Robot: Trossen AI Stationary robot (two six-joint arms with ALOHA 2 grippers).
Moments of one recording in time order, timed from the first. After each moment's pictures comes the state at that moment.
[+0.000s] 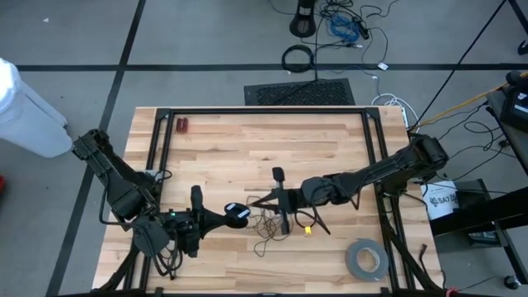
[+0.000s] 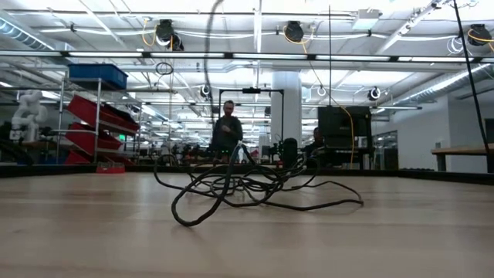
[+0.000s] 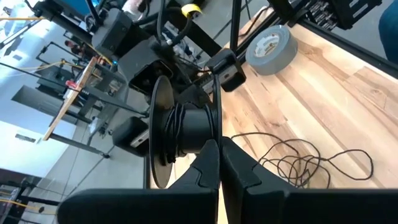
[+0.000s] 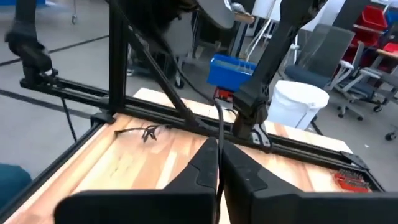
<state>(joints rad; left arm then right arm) -0.79 1.33 1.34 -0.52 -0.83 0.42 0.30 1.58 1.07 0.38 0.20 -0.17</state>
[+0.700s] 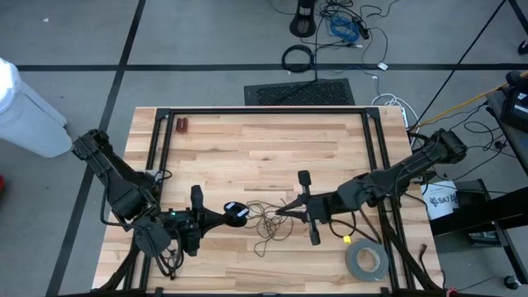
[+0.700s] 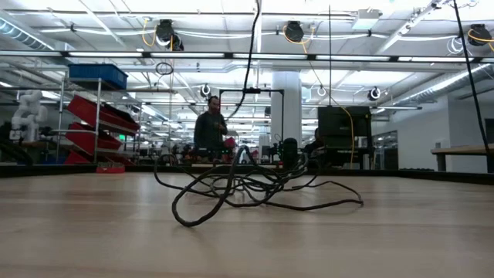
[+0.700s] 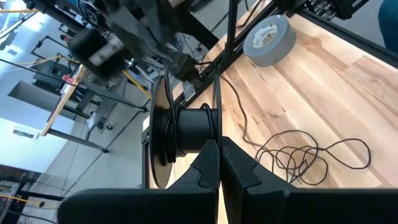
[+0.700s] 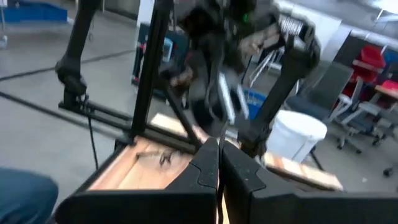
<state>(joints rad) -0.79 1.33 1.34 -0.56 -0.83 0.40 0.46 1.35 1.10 0.22 0.32 -0.25</state>
